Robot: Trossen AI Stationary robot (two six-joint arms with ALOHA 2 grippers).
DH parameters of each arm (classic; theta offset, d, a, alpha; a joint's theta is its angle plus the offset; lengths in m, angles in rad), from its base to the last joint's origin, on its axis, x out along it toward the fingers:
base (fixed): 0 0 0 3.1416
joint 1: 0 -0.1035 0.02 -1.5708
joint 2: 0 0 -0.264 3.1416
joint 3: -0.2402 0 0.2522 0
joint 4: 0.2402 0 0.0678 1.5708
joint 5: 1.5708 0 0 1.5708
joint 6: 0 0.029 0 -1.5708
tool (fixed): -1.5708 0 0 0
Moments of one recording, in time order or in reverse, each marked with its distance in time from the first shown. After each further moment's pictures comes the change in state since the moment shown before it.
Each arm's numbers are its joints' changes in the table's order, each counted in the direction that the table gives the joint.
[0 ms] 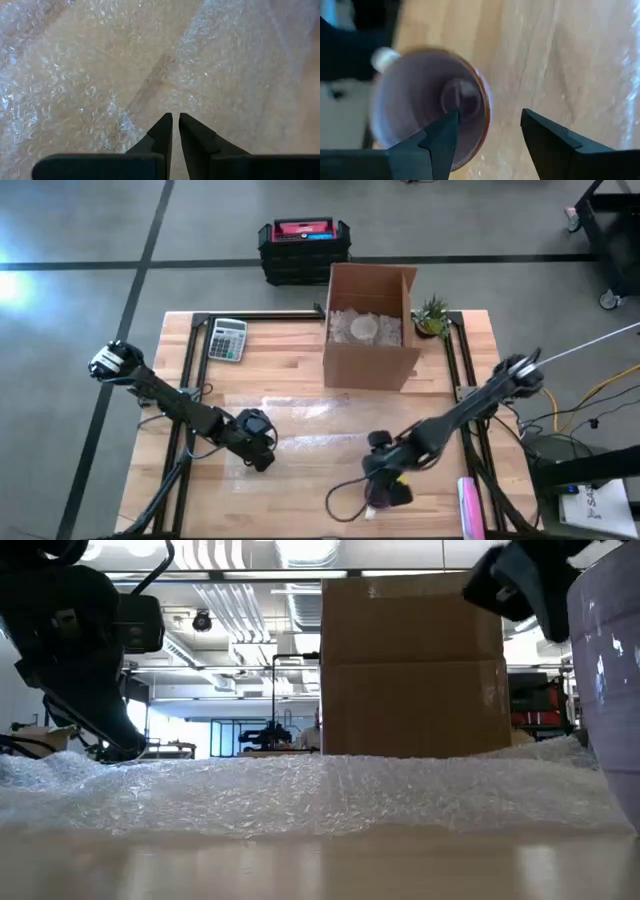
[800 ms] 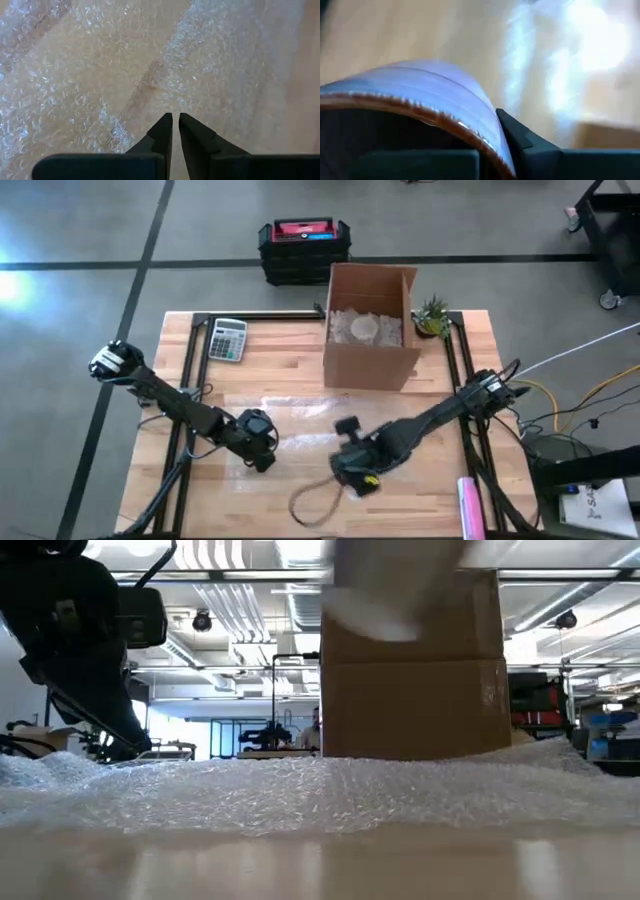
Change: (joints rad) left arm 0.000 0.013 0.001 -0.033 0.000 0.052; right arm 0.124 -0.183 -0.469 0.083 -0.368 -0.317
